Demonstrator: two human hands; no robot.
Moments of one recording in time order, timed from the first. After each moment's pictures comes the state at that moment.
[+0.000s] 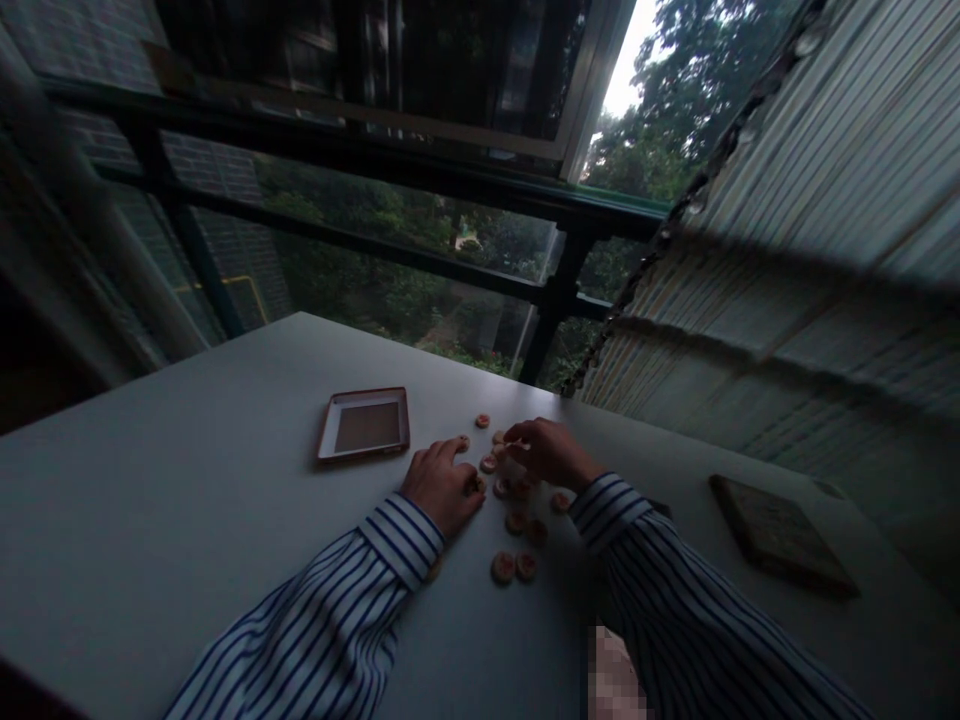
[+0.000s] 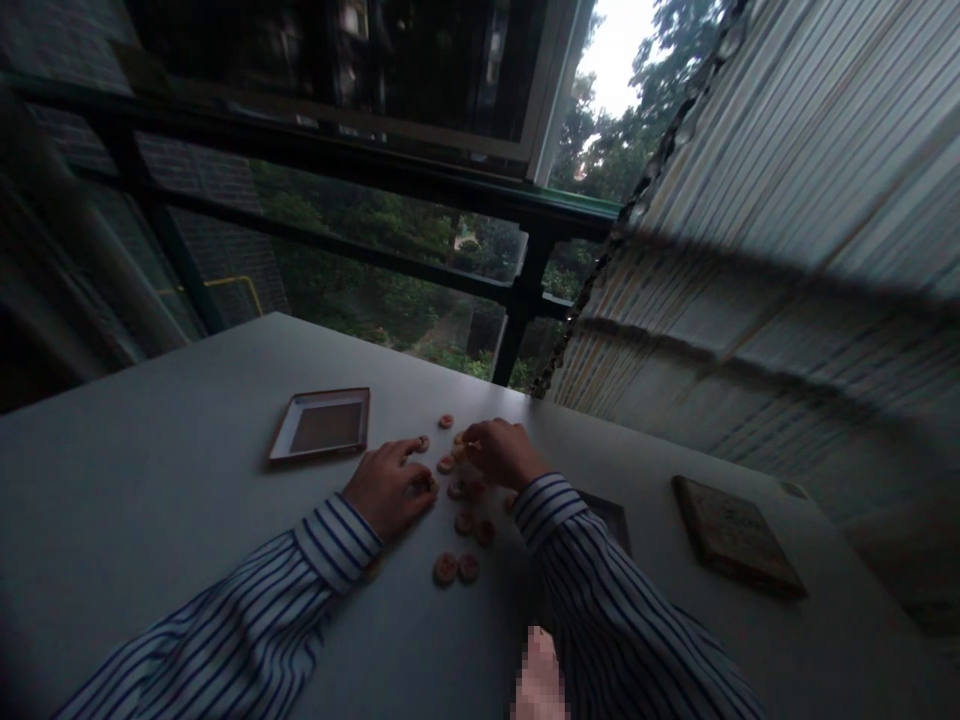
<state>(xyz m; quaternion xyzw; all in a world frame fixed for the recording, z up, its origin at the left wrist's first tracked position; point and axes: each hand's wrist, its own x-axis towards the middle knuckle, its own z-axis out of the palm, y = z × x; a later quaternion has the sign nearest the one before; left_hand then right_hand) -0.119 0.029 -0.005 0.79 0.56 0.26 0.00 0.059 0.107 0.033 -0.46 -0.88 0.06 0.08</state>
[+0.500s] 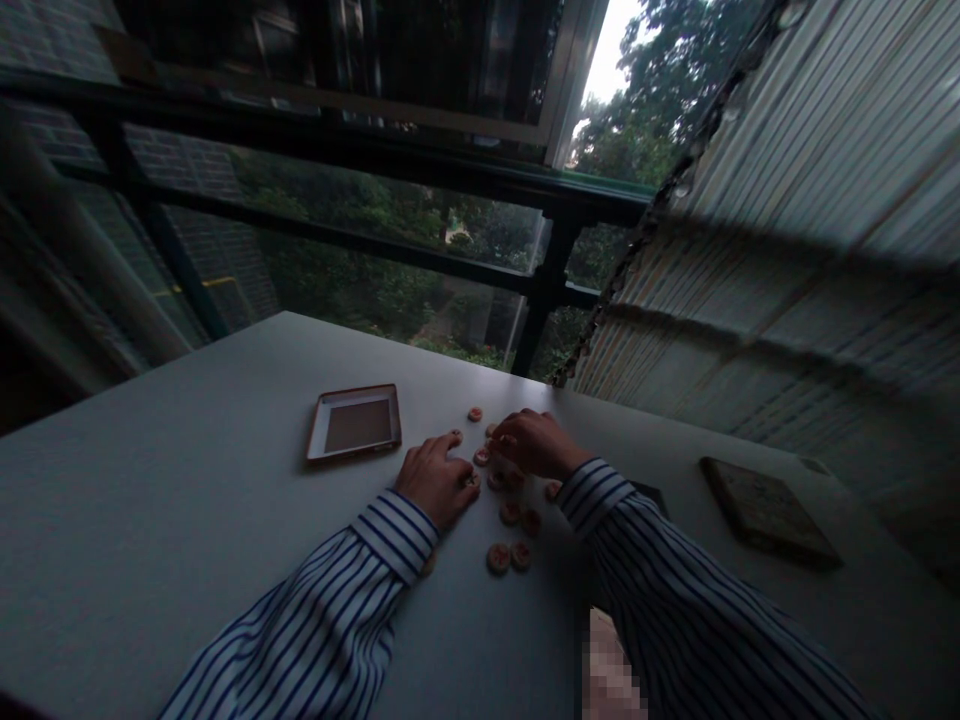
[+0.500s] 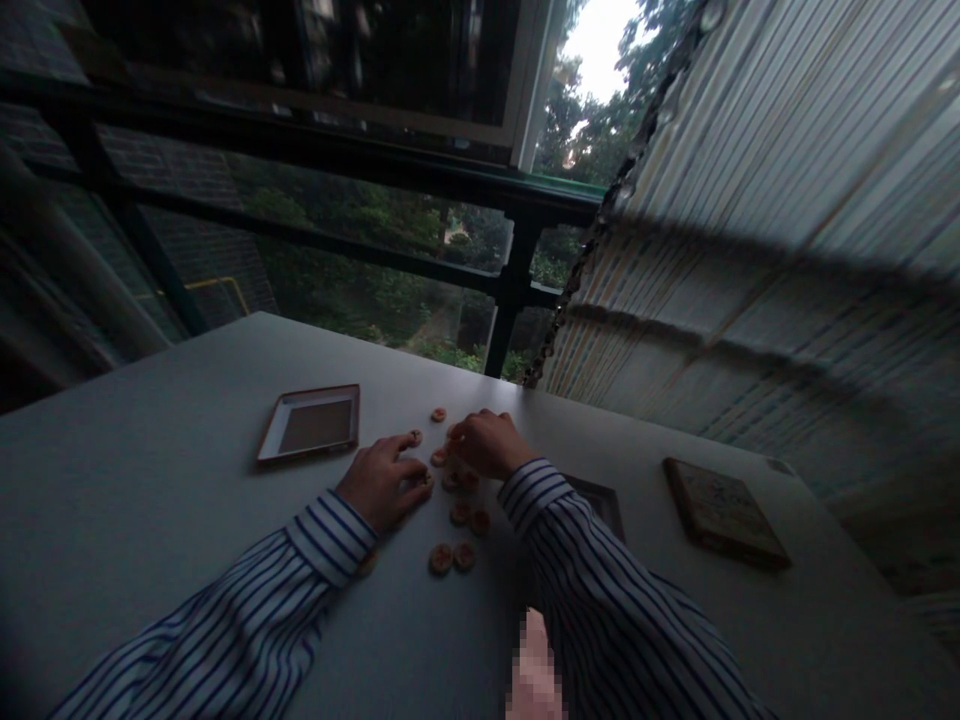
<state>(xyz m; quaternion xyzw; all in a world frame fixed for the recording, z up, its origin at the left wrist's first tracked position) -0.119 0.030 -0.005 0.79 0.56 0.25 0.02 0.051 0.100 0.040 -0.43 -0.90 0.00 0.00</state>
